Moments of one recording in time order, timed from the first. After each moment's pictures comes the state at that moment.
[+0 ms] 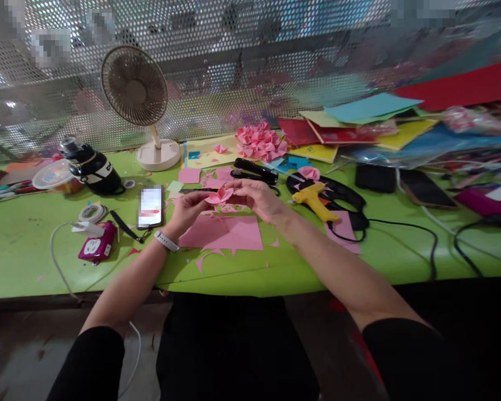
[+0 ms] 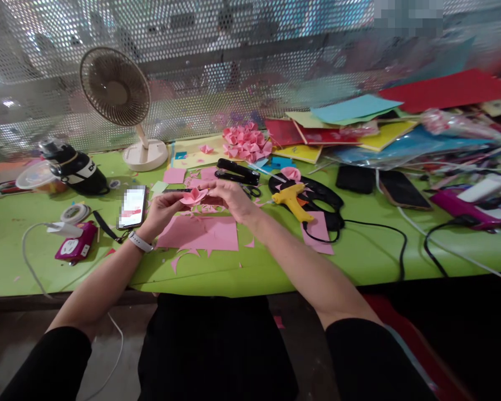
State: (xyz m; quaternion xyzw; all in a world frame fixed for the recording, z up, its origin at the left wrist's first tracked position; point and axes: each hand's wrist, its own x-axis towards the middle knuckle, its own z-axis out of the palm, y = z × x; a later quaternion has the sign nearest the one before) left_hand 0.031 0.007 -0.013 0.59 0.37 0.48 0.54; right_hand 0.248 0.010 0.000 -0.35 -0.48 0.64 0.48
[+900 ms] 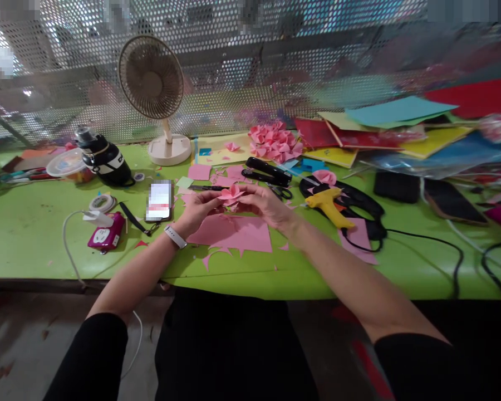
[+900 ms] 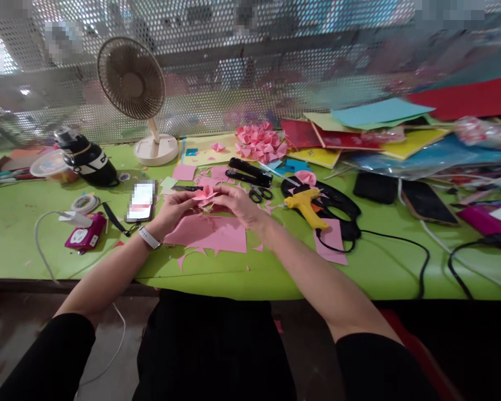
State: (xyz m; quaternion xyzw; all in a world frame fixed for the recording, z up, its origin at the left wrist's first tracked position) left_hand 0.035 0.006 -0.024 0.49 0.37 0.46 0.63; right_hand 0.245 0.007 -0.017 -0.34 -0.51 0.67 0.42
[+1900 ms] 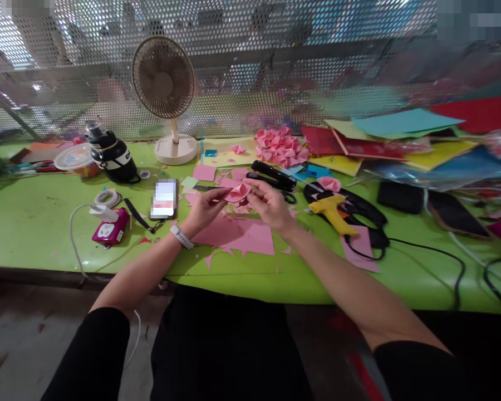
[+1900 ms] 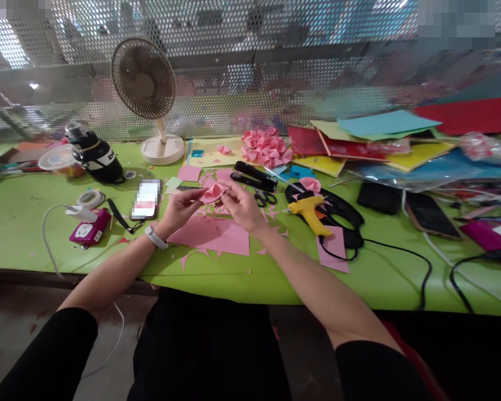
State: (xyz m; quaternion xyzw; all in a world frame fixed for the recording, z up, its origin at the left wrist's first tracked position) left_hand 0.034 0.012 -0.038 0.69 0.33 0.50 0.39; right_hand 0.245 0.010 -0.036 -0.35 -0.66 0.42 0.51
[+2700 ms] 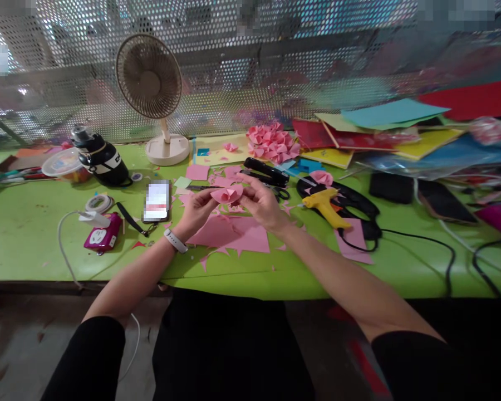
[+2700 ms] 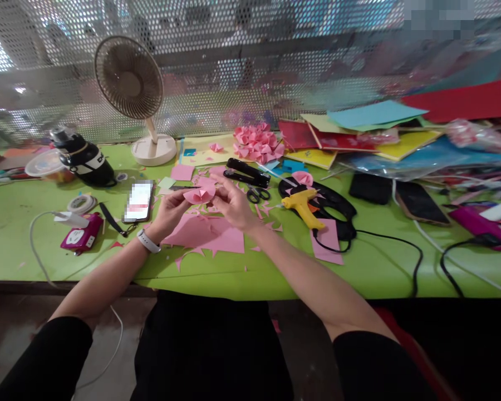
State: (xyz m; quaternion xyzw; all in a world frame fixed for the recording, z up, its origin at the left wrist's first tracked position) left_hand 0.038 0.003 -0.024 0.64 0.31 0.52 0.48; right_hand 0.237 0.008 -0.033 -0.32 -0.64 0.46 0.52
